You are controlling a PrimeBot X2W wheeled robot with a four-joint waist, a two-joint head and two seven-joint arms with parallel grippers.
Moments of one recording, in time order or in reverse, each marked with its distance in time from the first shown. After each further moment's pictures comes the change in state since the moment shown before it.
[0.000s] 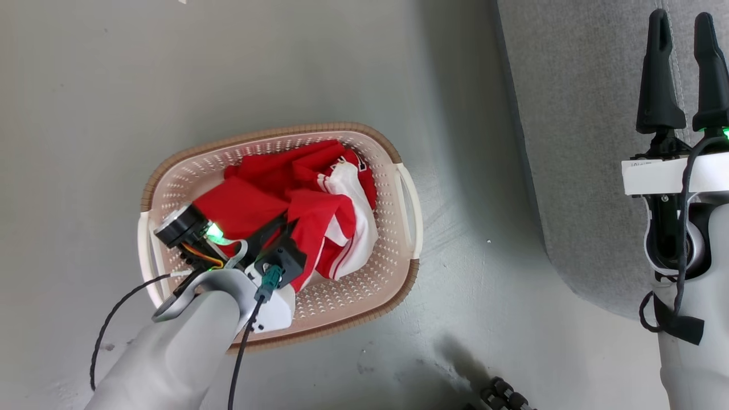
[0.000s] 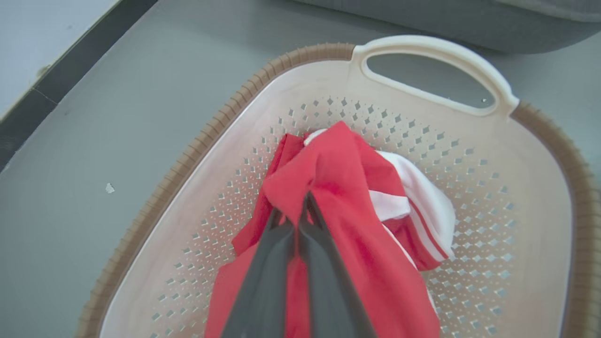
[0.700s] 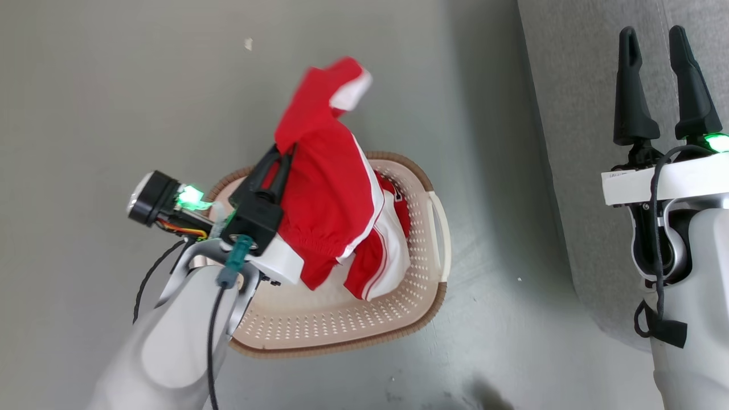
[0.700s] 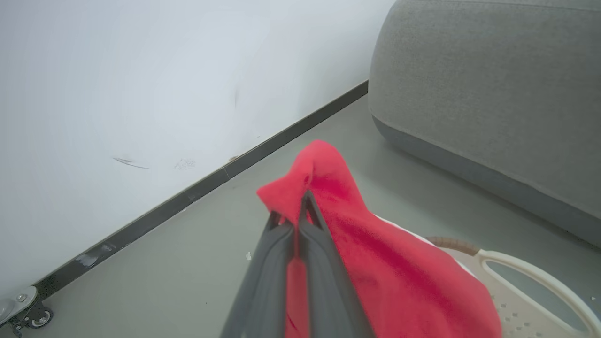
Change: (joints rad) left arm 0.072 -0.001 0.159 -0.370 -0.166 0.111 -0.004; right arm 0.006 -0.002 0.029 0.036 -0.095 0.000 0.000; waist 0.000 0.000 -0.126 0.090
